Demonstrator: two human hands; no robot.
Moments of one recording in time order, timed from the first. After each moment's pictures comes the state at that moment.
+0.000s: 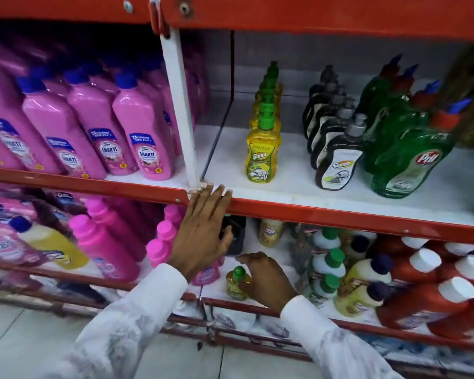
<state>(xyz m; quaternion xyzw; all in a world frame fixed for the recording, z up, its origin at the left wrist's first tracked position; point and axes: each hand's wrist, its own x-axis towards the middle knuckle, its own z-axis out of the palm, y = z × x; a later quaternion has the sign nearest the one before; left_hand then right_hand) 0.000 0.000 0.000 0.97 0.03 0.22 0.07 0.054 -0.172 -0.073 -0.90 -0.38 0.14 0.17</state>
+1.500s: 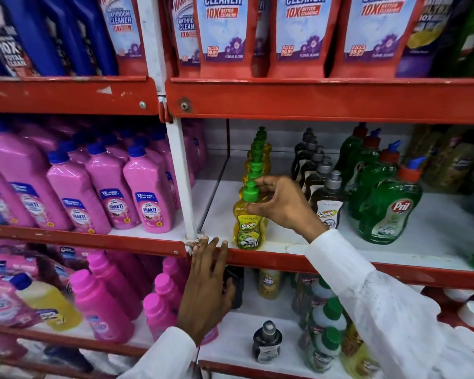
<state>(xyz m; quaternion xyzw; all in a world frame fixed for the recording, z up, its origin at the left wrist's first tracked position) 0.000 -0.024 -0.009 0.95 0.07 0.29 0.13 0.159 -0.153 0.145 -0.81 -0.33 0.03 0.48</state>
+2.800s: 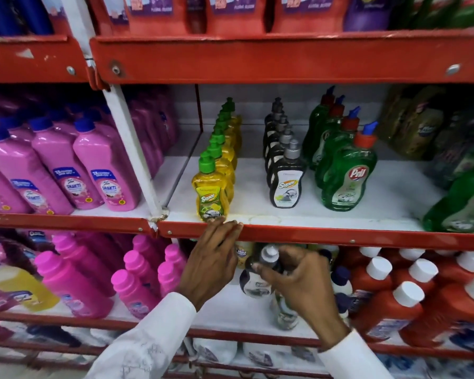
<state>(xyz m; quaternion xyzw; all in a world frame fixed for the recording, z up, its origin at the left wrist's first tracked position) 0.032 -0.089 0.002 0.94 -0.05 0.31 0.14 0.057 -0.294 0.041 -0.81 -0.20 0.01 0.56</state>
